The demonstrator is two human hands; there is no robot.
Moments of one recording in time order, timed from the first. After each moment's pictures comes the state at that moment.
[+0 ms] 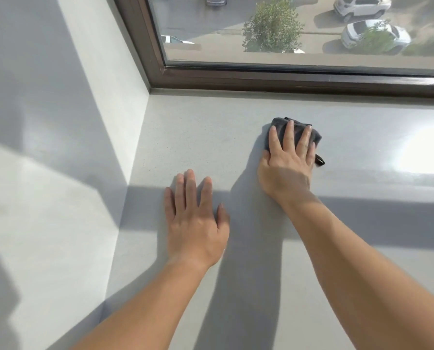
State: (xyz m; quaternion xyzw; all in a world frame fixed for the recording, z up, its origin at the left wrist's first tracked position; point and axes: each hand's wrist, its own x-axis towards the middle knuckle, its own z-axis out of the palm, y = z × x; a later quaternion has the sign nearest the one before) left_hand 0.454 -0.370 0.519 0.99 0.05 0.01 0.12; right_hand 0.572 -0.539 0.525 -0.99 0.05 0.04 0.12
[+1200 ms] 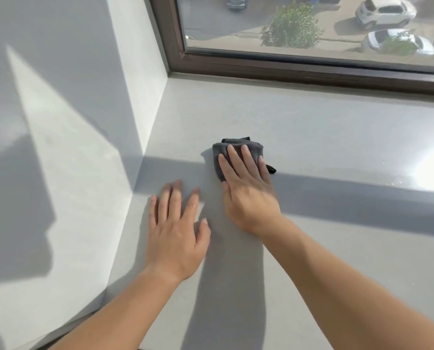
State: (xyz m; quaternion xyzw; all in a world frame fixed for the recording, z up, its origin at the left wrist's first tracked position) left_hand 0.382 -0.373 0.505 0.99 0.05 -0.03 0.10; right_hand 0.480 -0.530 0.503 -0.97 -0.21 0.03 0.14
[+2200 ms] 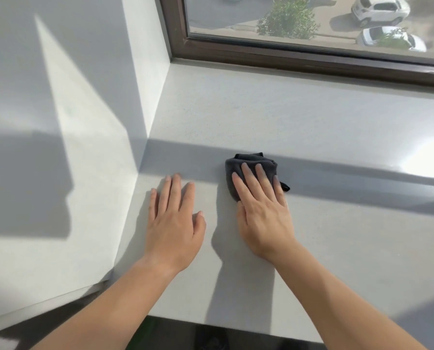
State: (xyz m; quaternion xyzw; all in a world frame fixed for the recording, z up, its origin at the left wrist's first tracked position) left_hand 0.344 -0.356 0.517 0.99 0.04 -0.05 0.12; right_hand 0.392 -0.551 0.510 -0.98 -0.17 0.03 0.12
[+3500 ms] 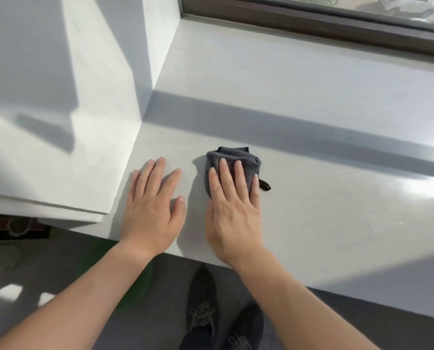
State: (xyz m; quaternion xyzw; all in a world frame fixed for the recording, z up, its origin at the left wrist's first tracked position) left_hand 0.224 -0.331 0.488 0.99 0.04 0.01 0.12; right_hand 0.253 -0.508 0.494 -0.98 -0.18 0.02 0.12
